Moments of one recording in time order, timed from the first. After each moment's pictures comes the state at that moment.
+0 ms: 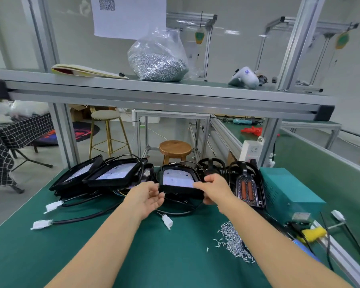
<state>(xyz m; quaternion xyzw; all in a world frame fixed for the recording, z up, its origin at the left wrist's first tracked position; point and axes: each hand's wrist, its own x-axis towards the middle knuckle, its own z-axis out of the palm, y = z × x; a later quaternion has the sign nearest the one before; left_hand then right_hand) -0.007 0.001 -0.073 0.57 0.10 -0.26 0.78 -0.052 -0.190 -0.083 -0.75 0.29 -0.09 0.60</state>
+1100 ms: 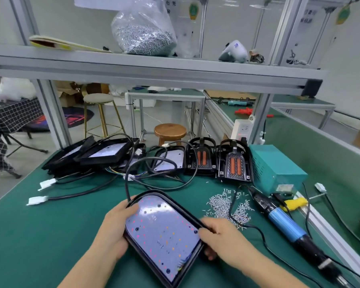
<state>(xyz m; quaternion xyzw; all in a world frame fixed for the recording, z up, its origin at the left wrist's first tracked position) -0.092 0.053 -0.133 0.58 0.06 -0.21 0.79 -0.214 -0.152 -0.126 -0.84 0.12 0.05 0.52</state>
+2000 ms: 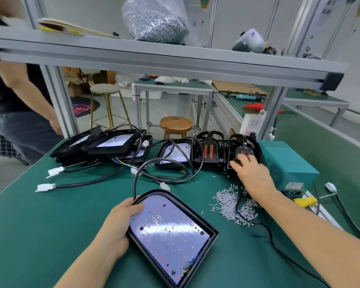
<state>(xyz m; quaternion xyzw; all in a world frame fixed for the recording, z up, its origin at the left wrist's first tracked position) -0.094 0.063 -0.144 0.60 0.05 -0.24 0.76 -0.120 -0.287 -0.127 -0.96 0.09 -0.18 -0.20</state>
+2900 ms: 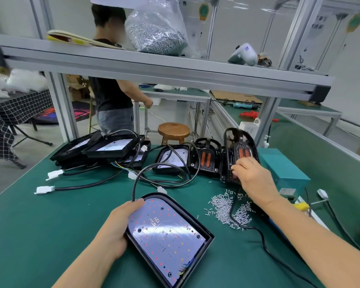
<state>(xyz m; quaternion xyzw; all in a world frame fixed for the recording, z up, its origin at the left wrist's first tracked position) -0.096 0.060 -0.140 0.59 0.07 -0.25 0.76 -0.148 -0.270 -0.092 -0.92 -0.08 -0.38 -0.06</state>
